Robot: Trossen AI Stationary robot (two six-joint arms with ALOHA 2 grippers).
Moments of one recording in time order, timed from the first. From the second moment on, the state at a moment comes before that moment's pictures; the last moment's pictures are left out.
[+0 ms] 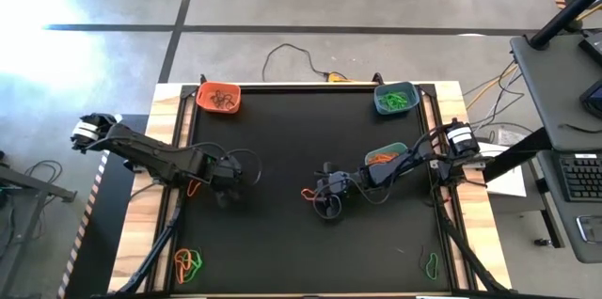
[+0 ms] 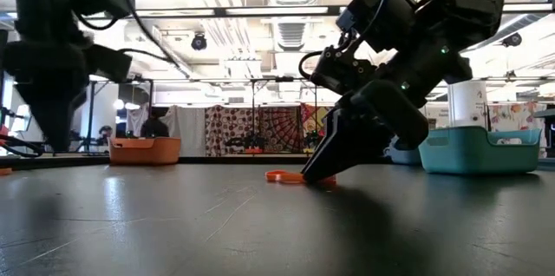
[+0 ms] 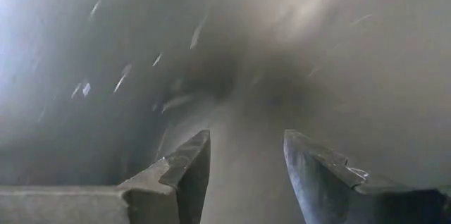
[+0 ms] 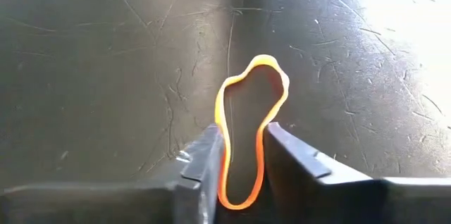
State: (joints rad) left arm -0.22 1.20 0.62 -0.85 -0.08 -0.82; right arm 0.16 1.95 0.79 0.36 0.06 0.09
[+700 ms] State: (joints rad) left arm -0.22 1.21 0.83 -0.95 -0.13 -0.95; right arm 0.12 1.48 0.88 -0.25 0.15 -0.01
